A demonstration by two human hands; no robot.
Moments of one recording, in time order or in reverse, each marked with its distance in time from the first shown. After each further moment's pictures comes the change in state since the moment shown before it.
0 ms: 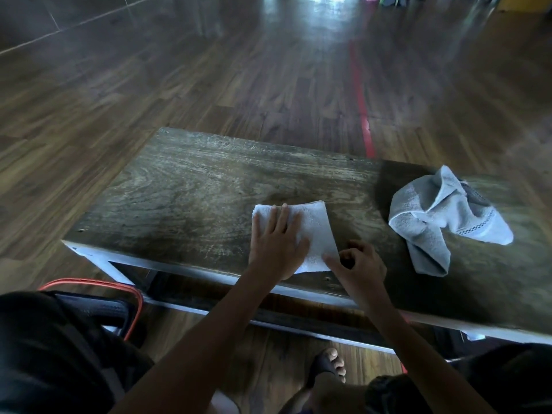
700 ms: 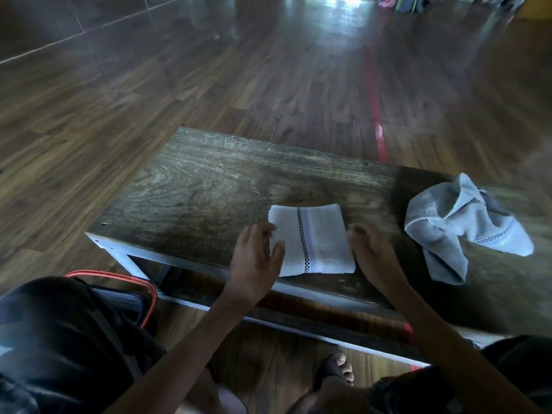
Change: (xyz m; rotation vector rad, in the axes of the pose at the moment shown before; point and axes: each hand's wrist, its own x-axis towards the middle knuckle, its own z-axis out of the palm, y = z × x) left_hand -0.071 -0.035 -0.044 -0.805 0.333 -0.220; right_hand 0.023 -0.021 -0.016 0.230 -0.057 -0.232
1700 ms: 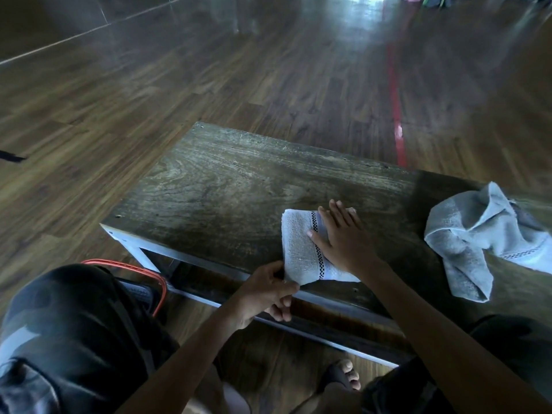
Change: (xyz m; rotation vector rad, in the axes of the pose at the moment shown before) left_hand -0.013 -0.015 -0.004 -0.519 -0.608 -0.536; right_hand 0.062 -0.007 0.060 -0.838 -0.267 -0.274
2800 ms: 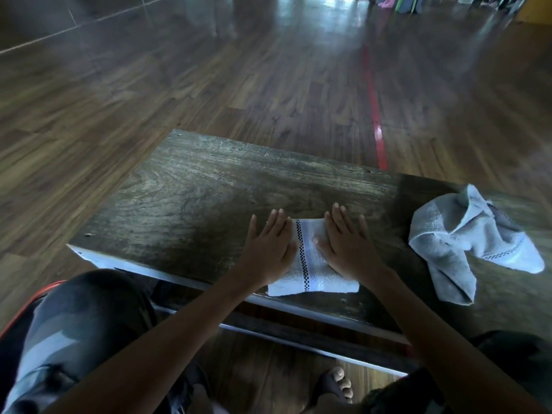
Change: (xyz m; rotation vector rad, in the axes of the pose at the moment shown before) left_hand 0.090 0.029 -0.009 1.347 0.289 0.369; right_hand -0.009 0.023 -0.012 -0.050 -0.068 0.078
